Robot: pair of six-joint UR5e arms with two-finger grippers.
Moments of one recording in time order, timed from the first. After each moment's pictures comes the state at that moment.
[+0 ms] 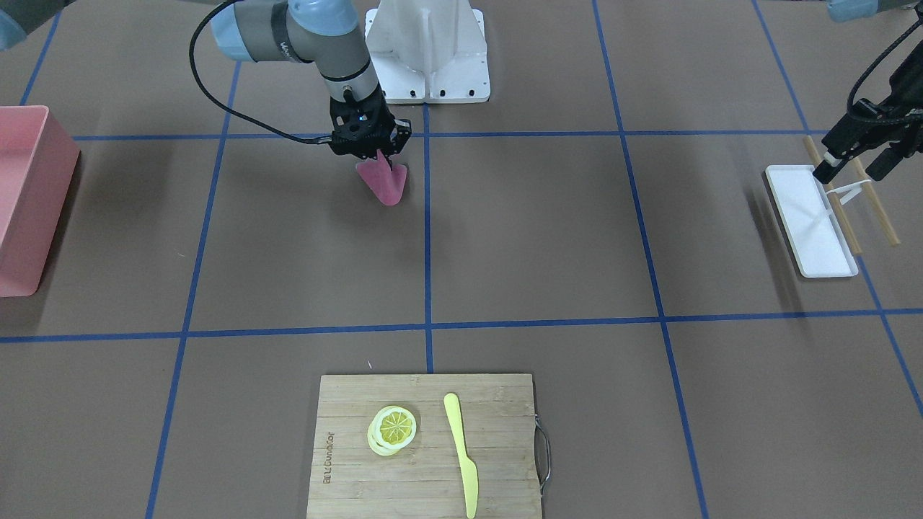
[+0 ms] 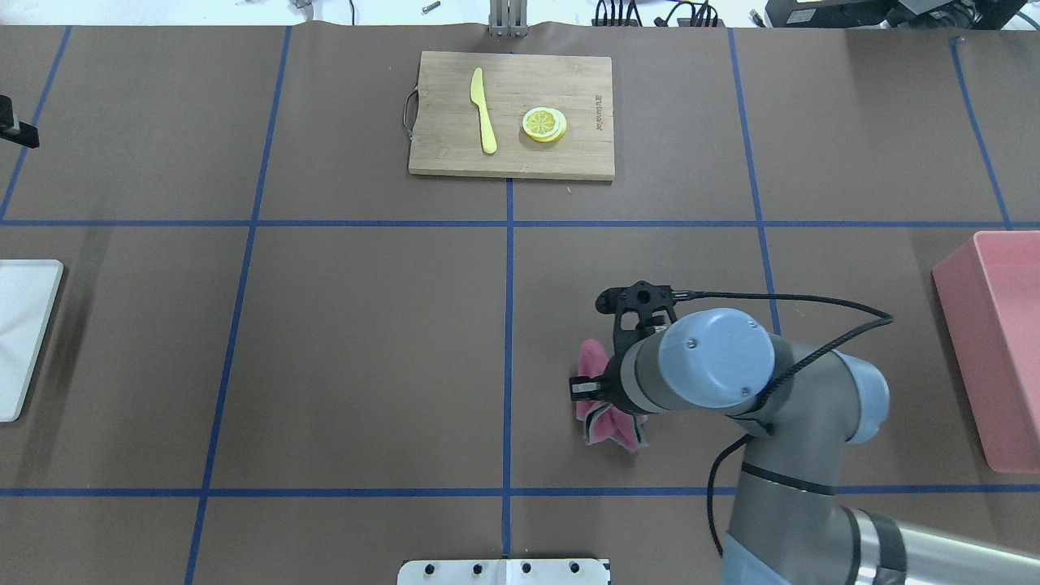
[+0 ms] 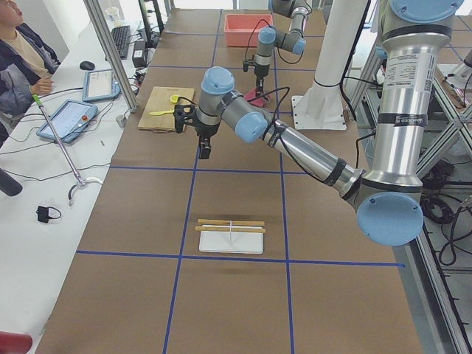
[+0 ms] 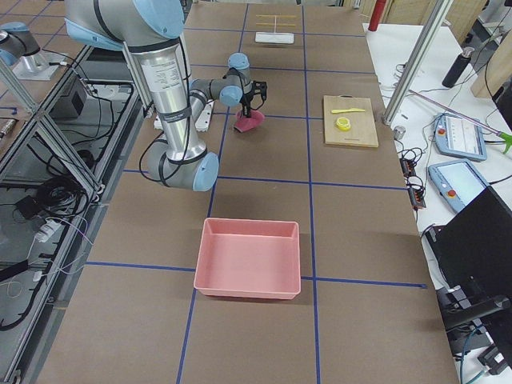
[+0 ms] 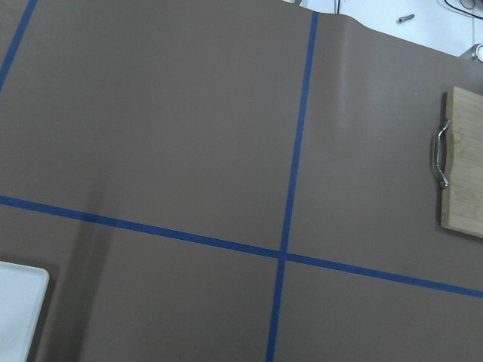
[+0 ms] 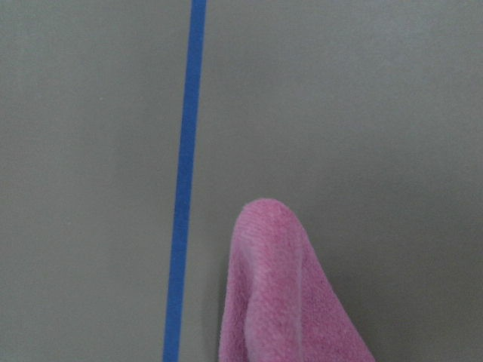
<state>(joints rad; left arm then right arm) -1.28 -1.62 -2.06 -1.76 -2.28 -0.88 0.32 -1.06 1.84 -1.41 1.73 1.34</state>
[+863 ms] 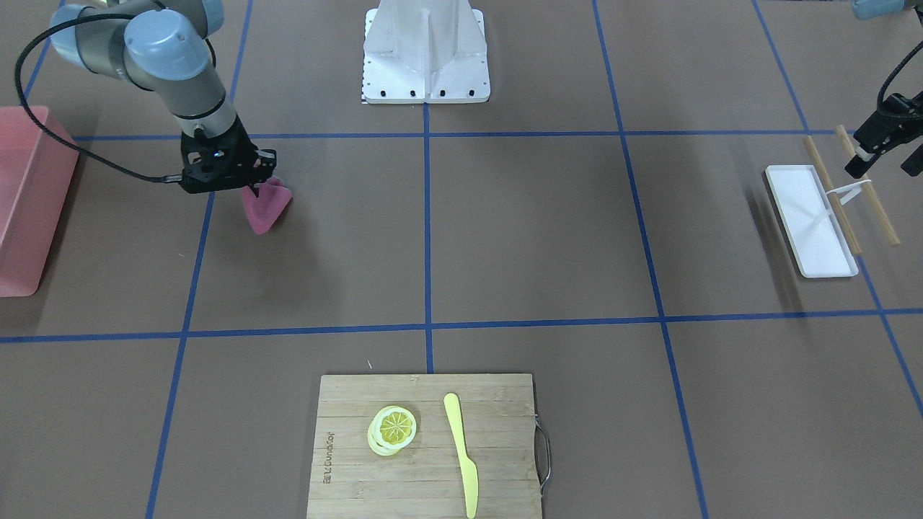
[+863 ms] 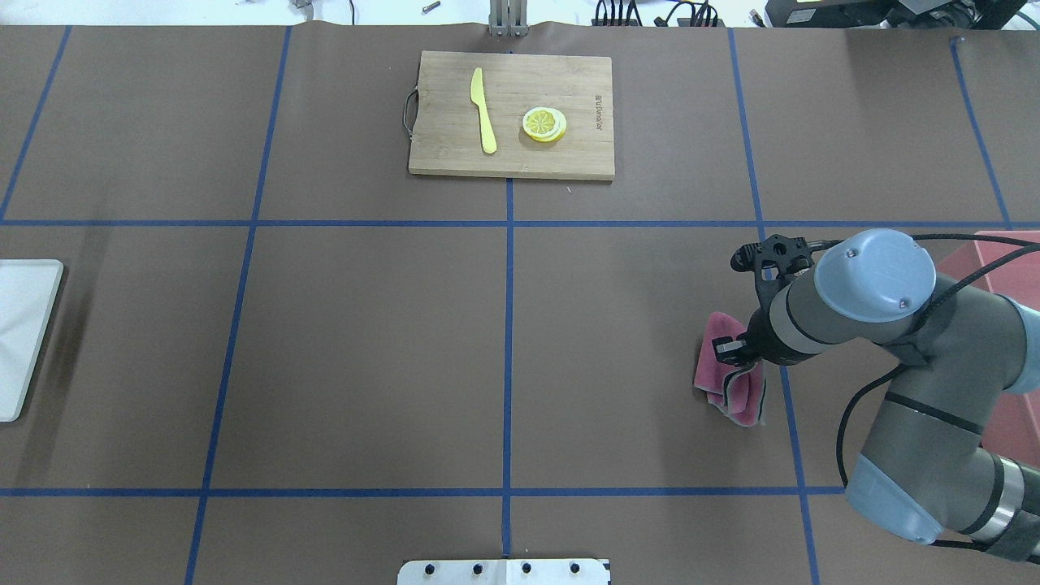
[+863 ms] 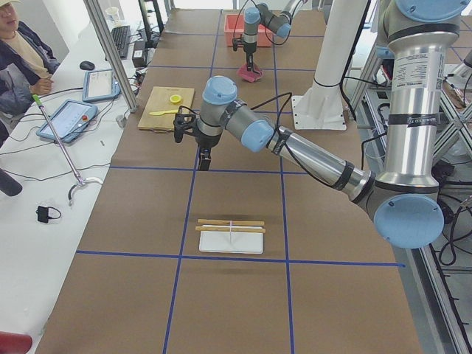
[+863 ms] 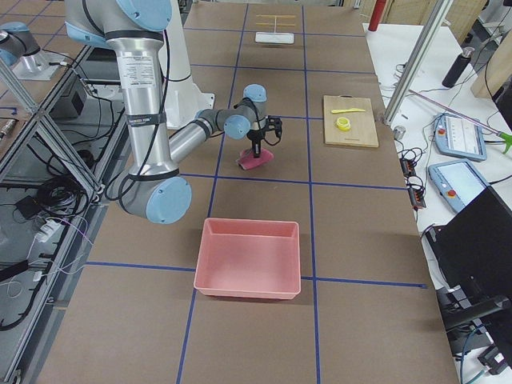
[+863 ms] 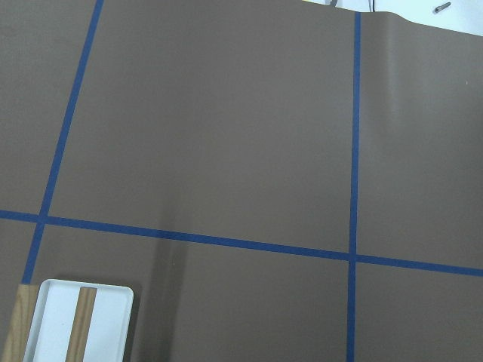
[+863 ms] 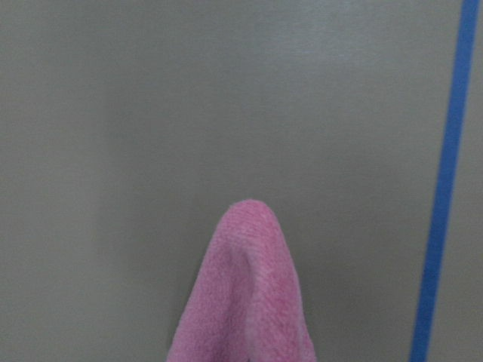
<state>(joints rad) -1.34 -1.56 -2.05 -1.76 -2.29 -0.75 0.58 -1.44 1.97 -1.42 1.94 0.99</state>
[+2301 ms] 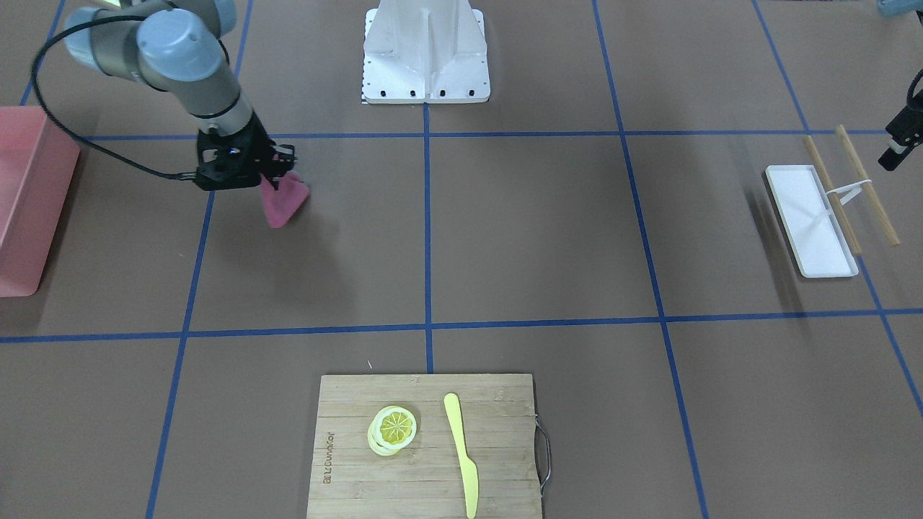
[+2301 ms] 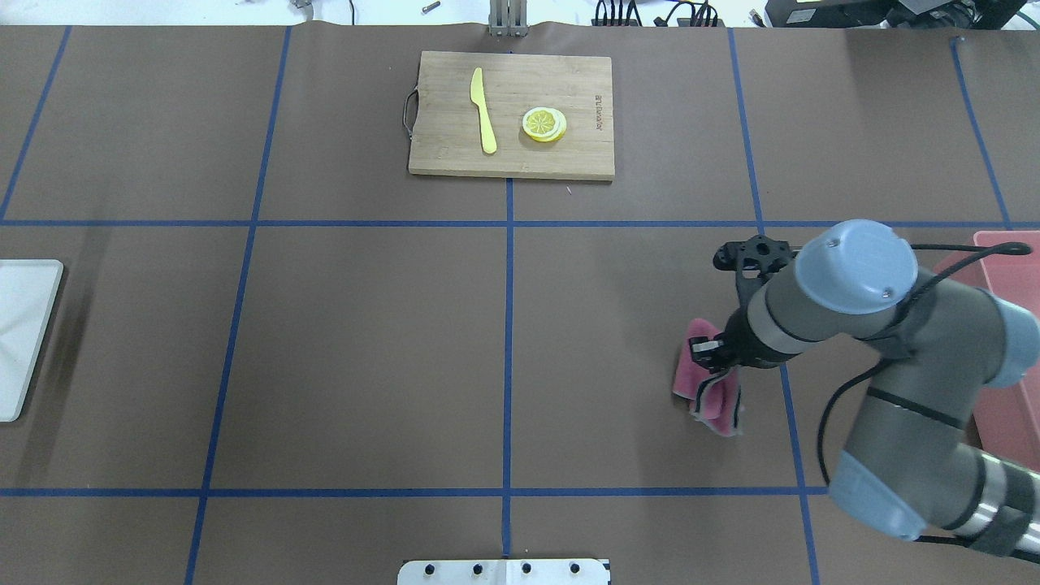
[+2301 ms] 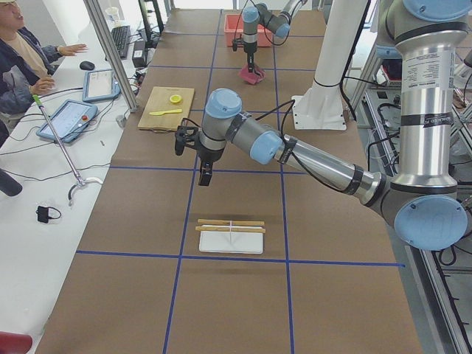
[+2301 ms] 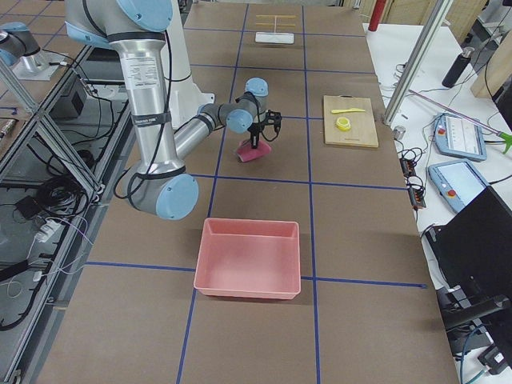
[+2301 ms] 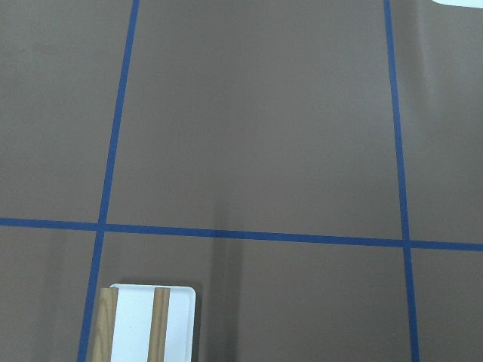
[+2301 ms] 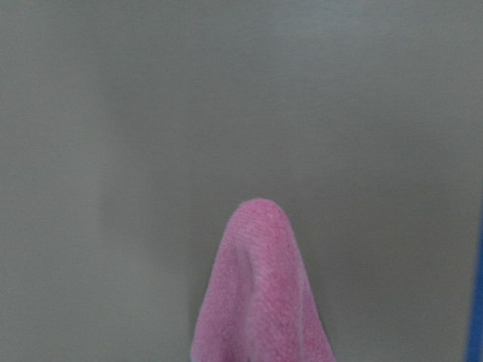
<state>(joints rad) -1.39 -1.50 -2.03 -1.76 -2.29 -0.58 0.62 -1.46 2.00 -1.42 2.03 1.05</state>
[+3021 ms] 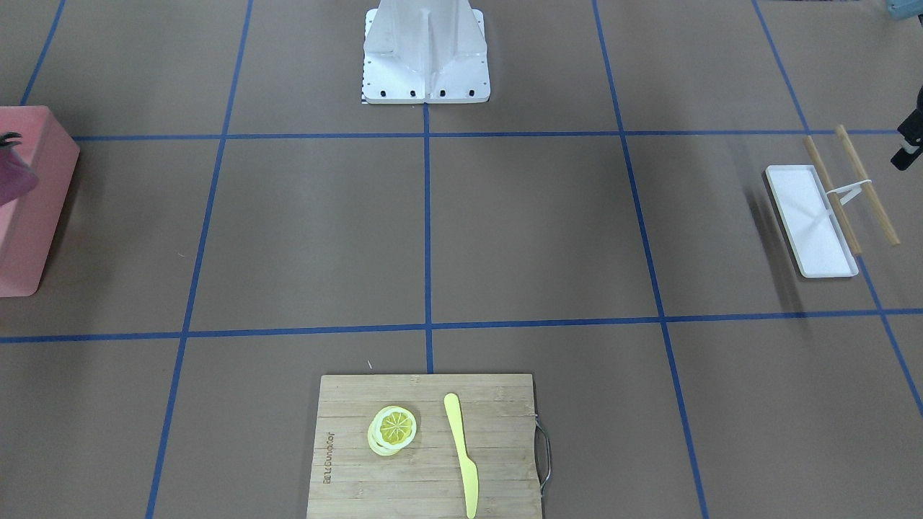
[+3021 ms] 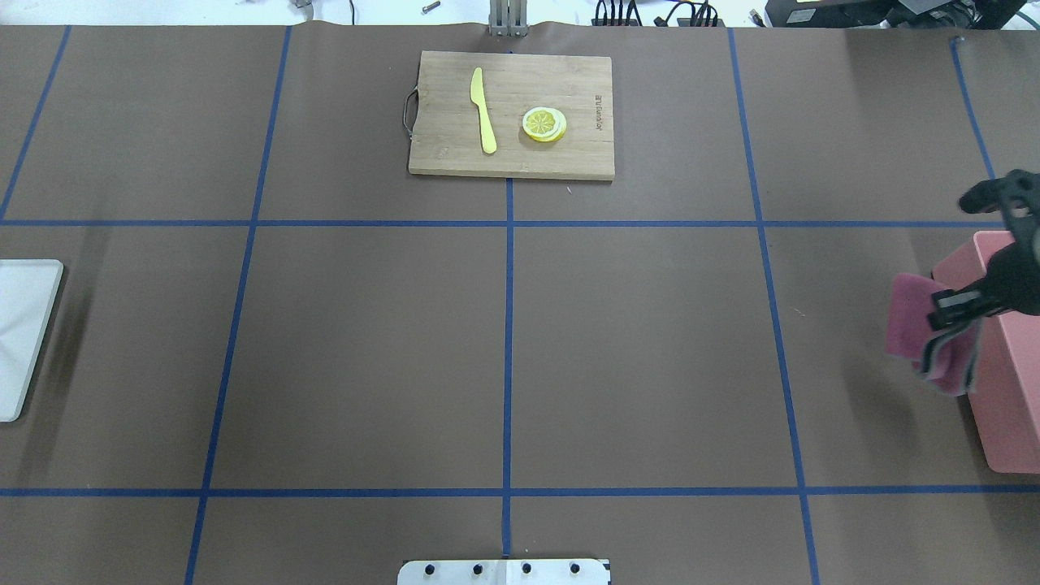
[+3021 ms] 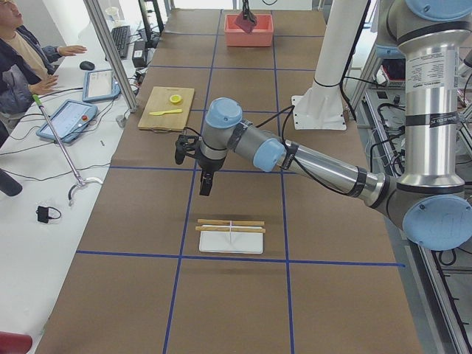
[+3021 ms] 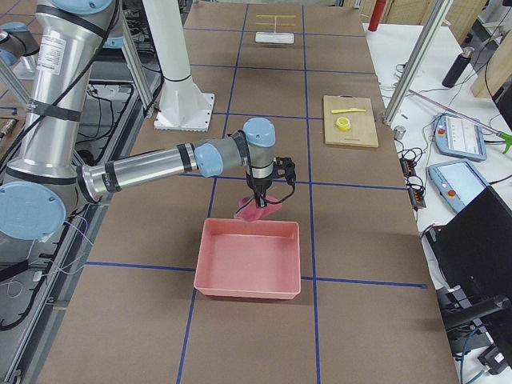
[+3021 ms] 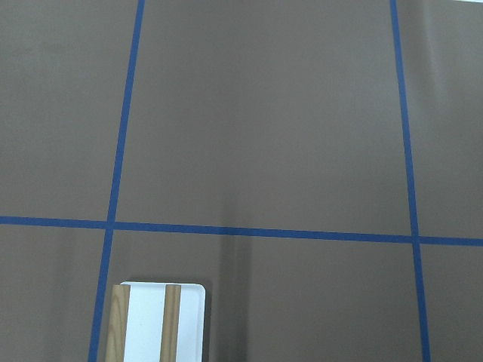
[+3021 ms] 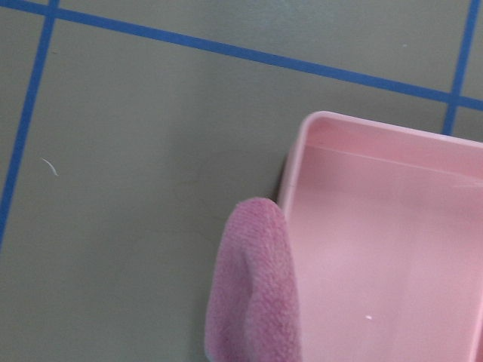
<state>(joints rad) -1.42 -1.48 -2.00 -1.76 -2.29 -0.49 1.29 -1.82 2.08 -1.56 2.25 0.17</state>
